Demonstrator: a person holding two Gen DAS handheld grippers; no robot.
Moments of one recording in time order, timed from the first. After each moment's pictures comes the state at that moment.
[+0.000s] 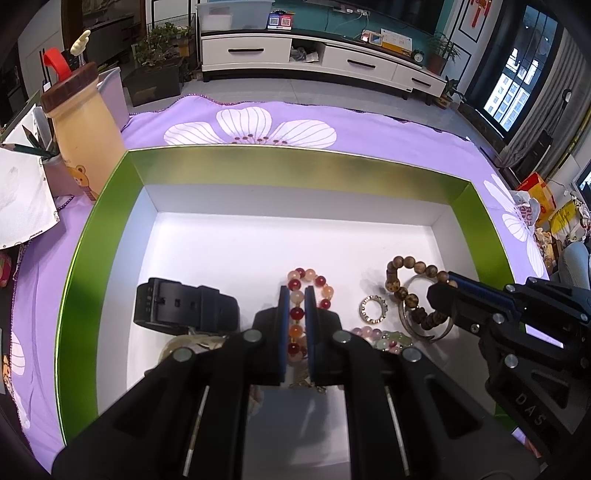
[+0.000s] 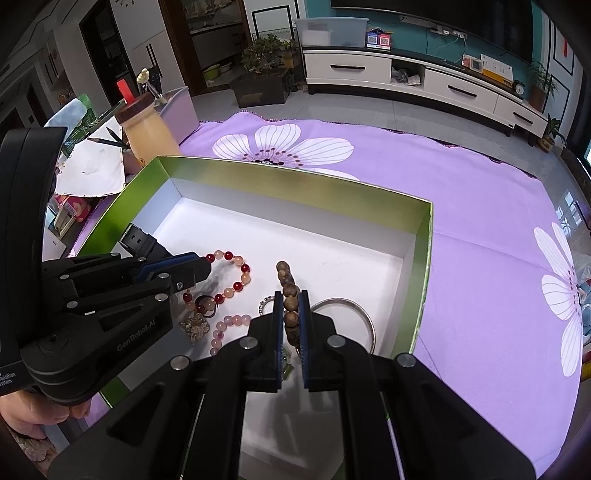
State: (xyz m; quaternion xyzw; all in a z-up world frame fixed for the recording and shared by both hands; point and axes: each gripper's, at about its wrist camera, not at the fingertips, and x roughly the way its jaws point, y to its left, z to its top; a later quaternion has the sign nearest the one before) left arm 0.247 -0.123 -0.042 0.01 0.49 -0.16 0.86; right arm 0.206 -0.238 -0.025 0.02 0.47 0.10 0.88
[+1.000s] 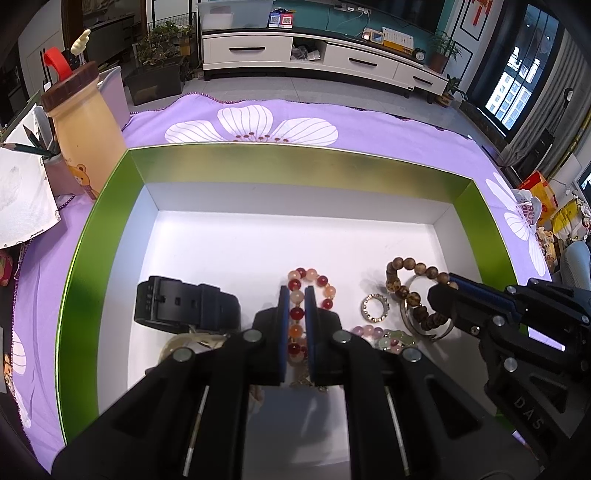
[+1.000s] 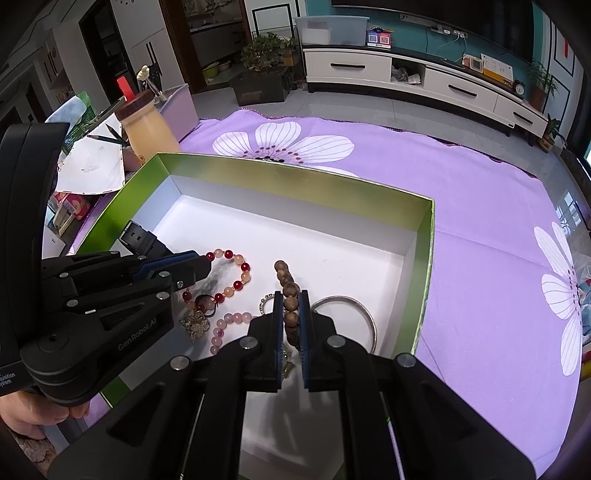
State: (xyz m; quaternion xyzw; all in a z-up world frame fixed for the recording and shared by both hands) left arm 0.248 -0.123 -0.042 0.02 0.49 -0.16 0.86; right arm 0.204 -0.237 -0.026 0.02 0.48 0.10 0.87
